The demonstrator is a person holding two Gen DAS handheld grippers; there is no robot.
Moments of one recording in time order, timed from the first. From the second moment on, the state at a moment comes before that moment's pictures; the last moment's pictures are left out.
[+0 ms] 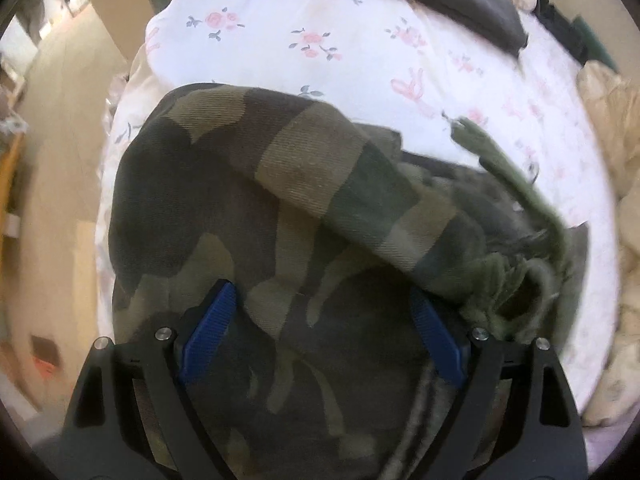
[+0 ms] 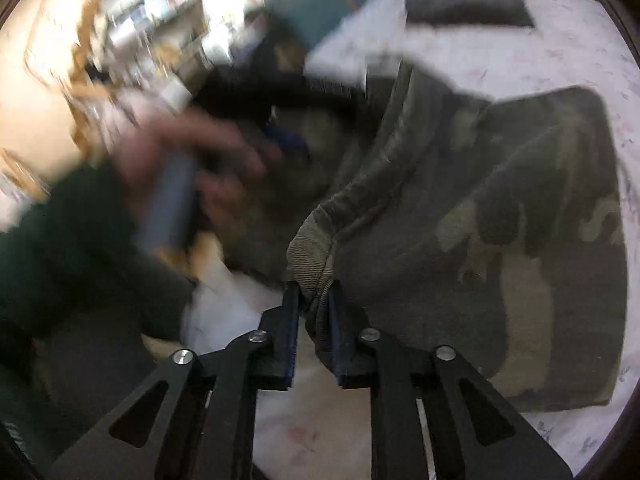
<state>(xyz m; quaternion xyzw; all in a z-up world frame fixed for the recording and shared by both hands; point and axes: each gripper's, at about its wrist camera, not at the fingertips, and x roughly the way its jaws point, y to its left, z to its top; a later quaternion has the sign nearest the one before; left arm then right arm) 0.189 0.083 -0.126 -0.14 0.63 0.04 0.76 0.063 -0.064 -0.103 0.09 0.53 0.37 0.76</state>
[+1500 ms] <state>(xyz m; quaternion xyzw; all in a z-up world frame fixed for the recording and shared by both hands) 0.201 -0.013 -0.102 -0.05 0.66 -0.05 0.75 0.060 -0.072 -0.066 0.07 0.46 0.29 0.84</state>
